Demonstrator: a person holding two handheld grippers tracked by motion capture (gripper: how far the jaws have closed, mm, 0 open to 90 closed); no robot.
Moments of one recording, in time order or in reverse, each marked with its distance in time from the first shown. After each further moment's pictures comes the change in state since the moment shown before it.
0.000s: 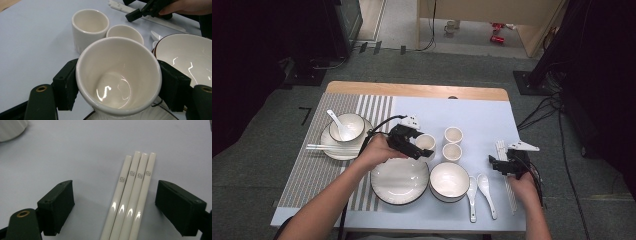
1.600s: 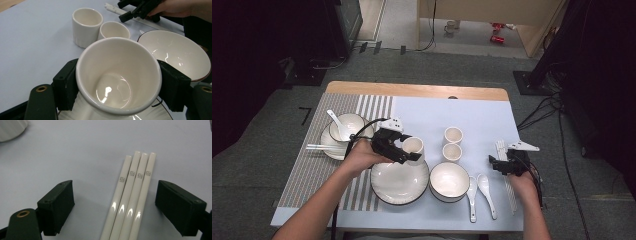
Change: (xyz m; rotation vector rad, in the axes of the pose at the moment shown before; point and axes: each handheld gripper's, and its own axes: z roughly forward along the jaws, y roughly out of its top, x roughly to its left) left arm -0.010 -0.019 -0.043 -0.040 -0.014 -0.045; right arm 0.000 0.000 0.000 0.000 0.000 0.000
